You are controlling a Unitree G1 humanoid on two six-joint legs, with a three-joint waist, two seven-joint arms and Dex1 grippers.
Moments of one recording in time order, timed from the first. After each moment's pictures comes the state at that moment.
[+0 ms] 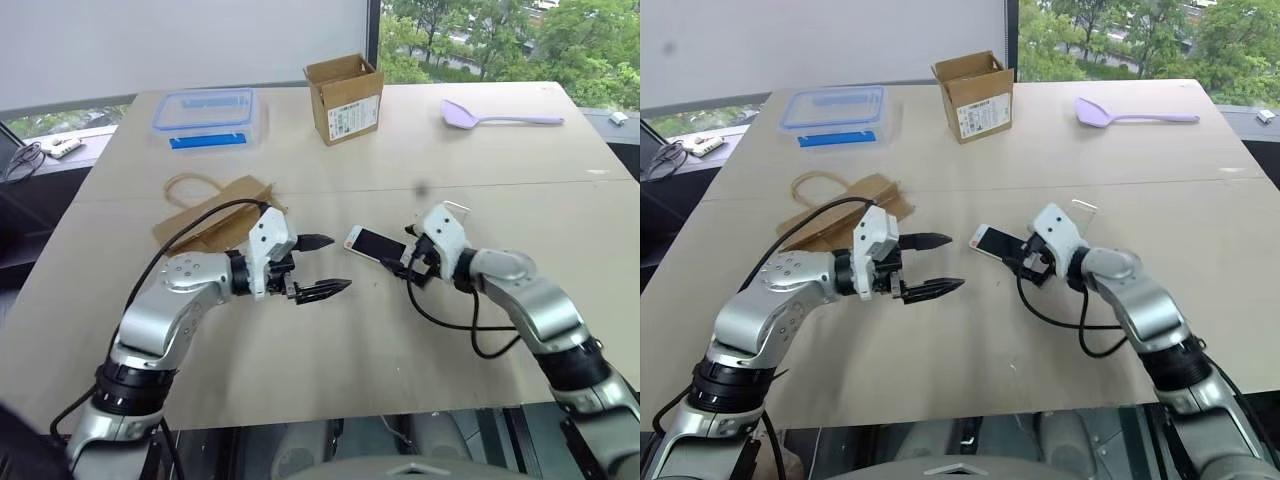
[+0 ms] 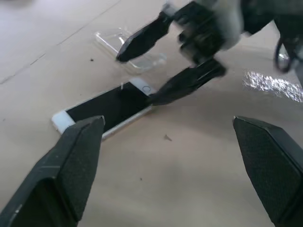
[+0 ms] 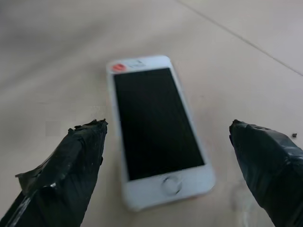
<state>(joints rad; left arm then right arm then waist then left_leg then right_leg) -0.27 0.67 -0.02 -0.32 -0.52 0.54 -1.00 -0.48 -0.47 0.29 -0.12 0.21 0.65 0.60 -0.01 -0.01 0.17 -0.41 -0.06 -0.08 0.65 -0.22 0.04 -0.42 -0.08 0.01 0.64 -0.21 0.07</state>
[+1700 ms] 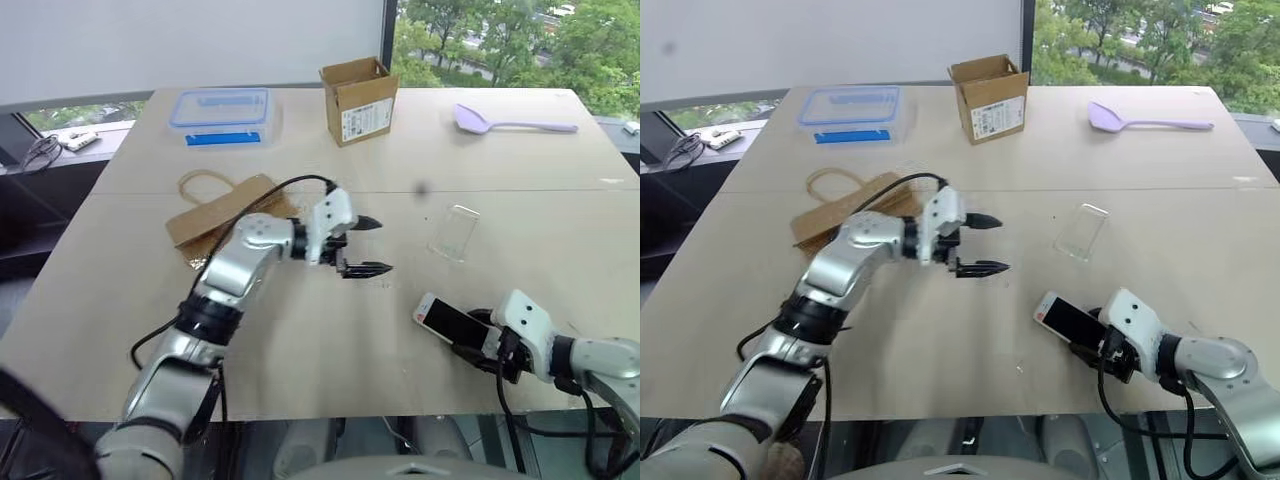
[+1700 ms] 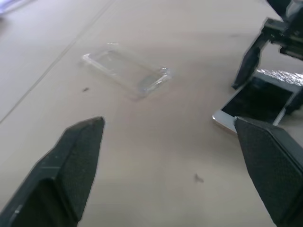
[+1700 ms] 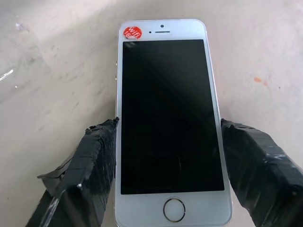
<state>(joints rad) -0.76 0.39 -0.35 0.27 -0.24 0.24 -1.15 0.29 -0.78 -0.09 -0.64 0.26 0.64 0.80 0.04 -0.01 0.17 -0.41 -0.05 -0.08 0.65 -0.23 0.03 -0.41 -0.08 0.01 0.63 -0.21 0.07</state>
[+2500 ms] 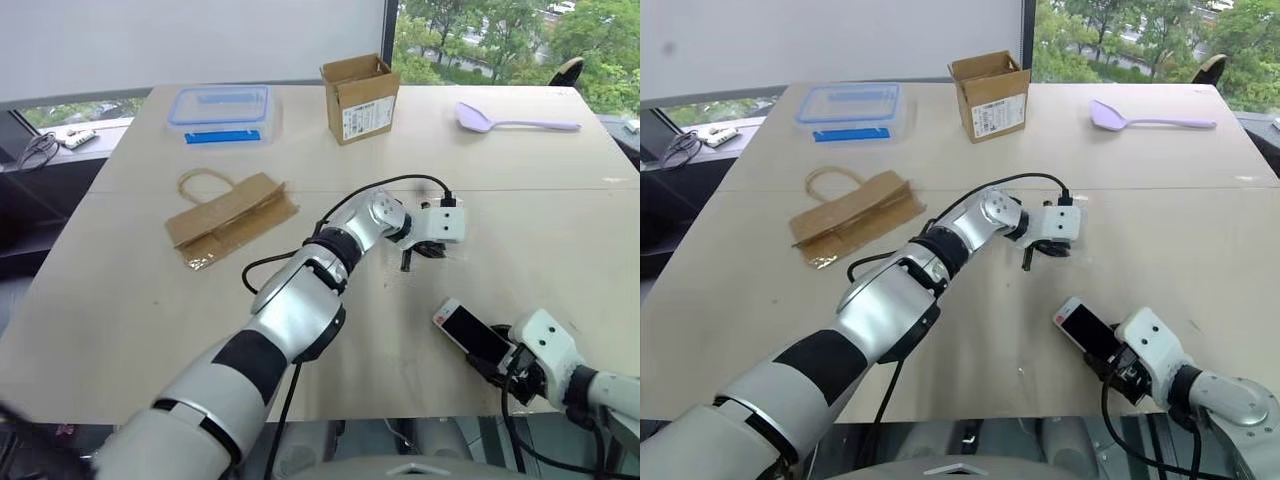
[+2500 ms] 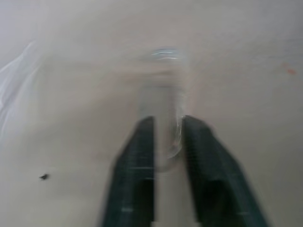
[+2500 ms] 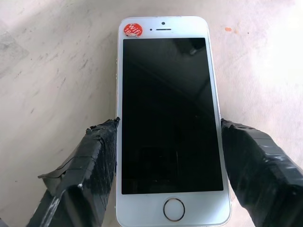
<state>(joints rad) -1.30 -0.07 -0.46 1.32 0.27 -0.18 -1.01 0.47 -0.71 -0.17 -0.80 0.29 0.73 0.63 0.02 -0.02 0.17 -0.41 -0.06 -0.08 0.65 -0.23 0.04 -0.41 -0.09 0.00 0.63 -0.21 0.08</state>
